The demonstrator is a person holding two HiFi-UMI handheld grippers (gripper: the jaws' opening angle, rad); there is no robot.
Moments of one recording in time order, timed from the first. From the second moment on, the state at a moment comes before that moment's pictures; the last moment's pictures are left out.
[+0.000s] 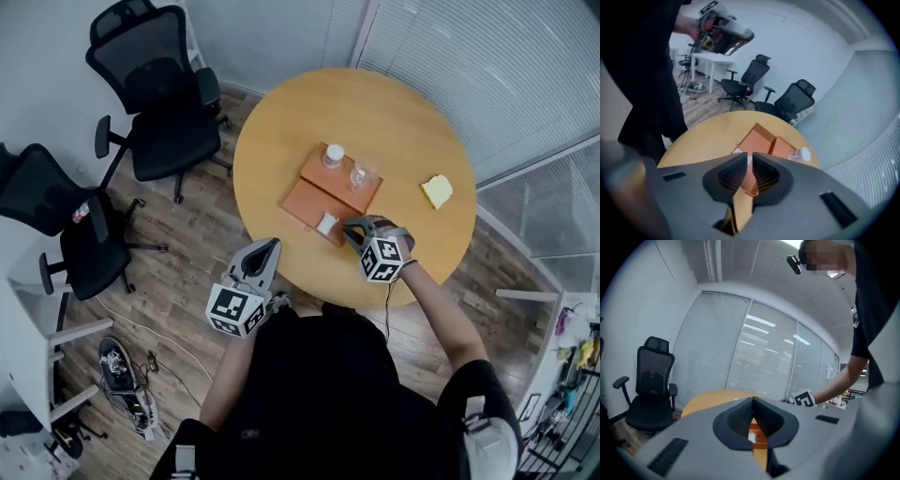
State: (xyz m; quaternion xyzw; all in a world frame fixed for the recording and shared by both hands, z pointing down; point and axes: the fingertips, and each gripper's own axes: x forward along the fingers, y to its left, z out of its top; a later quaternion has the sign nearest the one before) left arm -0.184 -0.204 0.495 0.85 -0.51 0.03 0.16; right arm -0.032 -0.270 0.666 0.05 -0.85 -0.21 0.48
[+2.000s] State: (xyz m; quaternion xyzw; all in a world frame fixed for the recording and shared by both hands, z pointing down) left arm -0.165 -0.182 0.518 0.78 -0.59 0.06 0.20; right arm -0.079 -0.287 0.818 -0.20 -0.74 -0.35 0.54
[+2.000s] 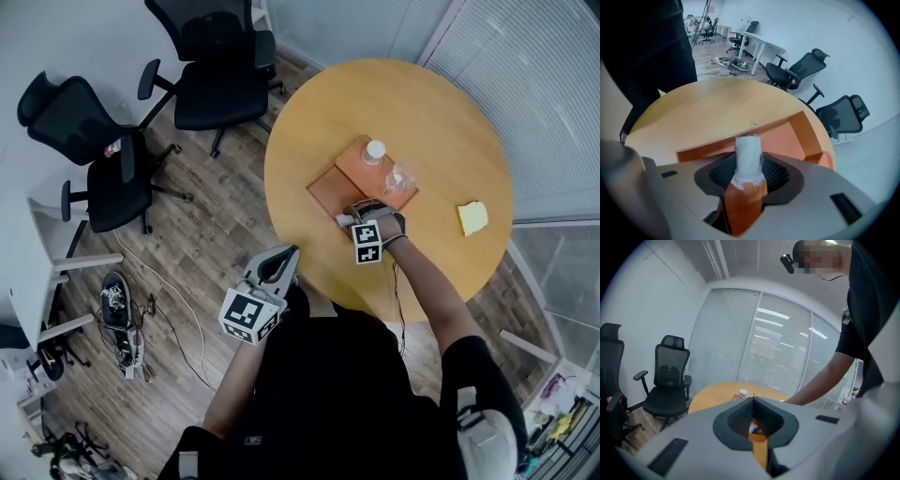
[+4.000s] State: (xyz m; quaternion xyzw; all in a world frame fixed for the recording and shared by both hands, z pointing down) left arm -0.152 -0.178 0.519 0.88 -0.44 0.06 0.17; right arm 0.014 -0.207 0.611 0.35 -0.91 0.12 0.21
